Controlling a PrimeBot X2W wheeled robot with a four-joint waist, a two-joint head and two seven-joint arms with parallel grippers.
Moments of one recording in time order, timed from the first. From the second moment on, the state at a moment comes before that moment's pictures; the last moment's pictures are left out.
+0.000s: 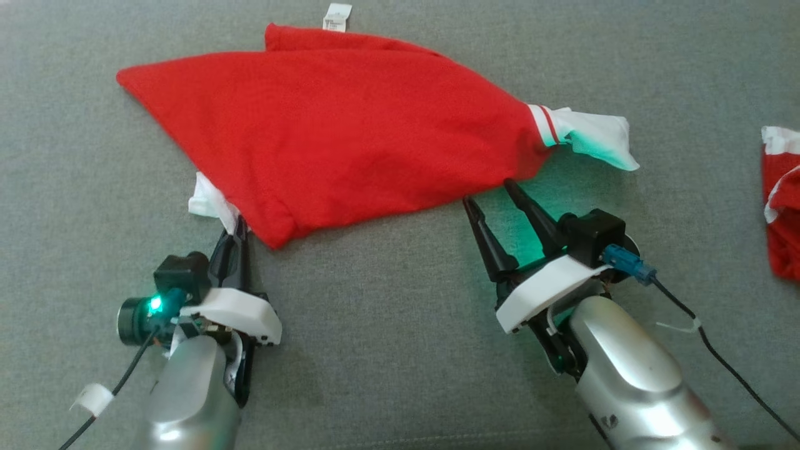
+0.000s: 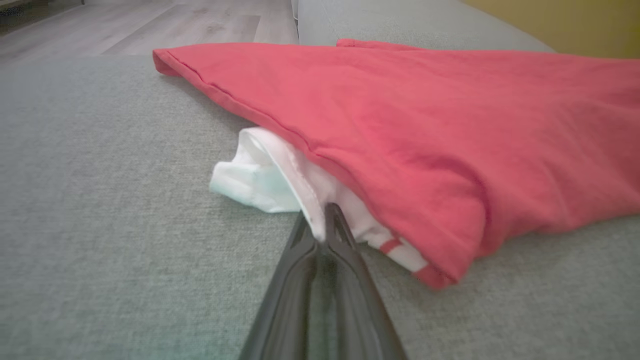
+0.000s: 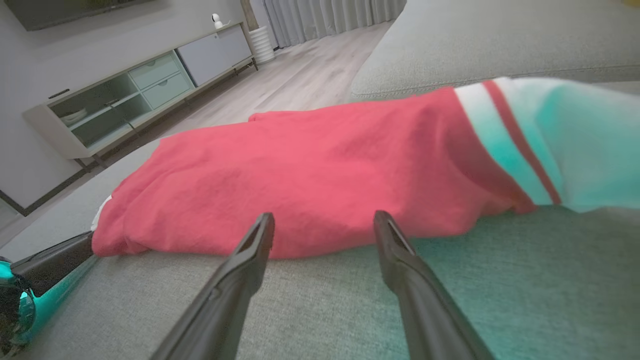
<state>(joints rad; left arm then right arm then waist) -0.46 0.04 -0.12 0.81 -0.17 -0.07 -0.26 -0.46 -0.07 0.51 0.62 0.38 0.13 -0.26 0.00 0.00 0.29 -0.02</state>
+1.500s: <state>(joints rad) -0.25 0.05 -0.48 0.58 -0.60 -0.04 -0.26 -0.26 -0.06 0.48 0.69 0.42 0.13 -0.26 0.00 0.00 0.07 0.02</state>
